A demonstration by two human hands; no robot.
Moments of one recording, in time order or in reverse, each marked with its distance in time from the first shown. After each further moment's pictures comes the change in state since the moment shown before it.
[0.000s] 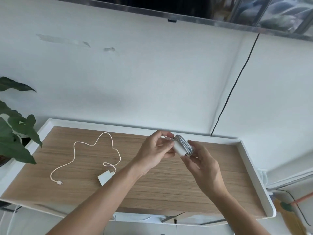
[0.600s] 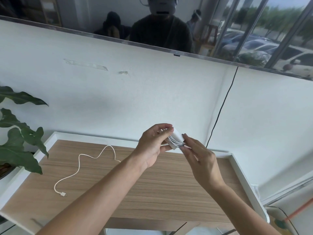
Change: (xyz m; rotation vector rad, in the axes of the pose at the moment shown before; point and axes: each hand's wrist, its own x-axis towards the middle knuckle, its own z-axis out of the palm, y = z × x) left_hand -0.035 0.072 -0.014 -0.304 0.028 0.026; right_hand -0.011 -0.084 0.018 -0.159 0.066 -0.317
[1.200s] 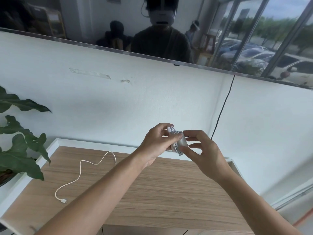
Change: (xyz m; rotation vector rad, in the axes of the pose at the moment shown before) left_hand -0.005 0.024 0.010 0.328 -0.049 0.133; right_hand 0.032 -0.031 -0.028 0.025 -0.117 0.032
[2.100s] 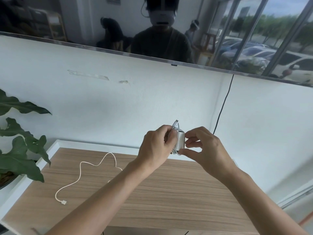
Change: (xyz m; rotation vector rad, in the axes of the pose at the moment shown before) left_hand -0.009 -0.004 0.010 0.735 0.250 0.476; right_hand 0.007 -0.012 -0.015 -0.149 -0.018 -0.017
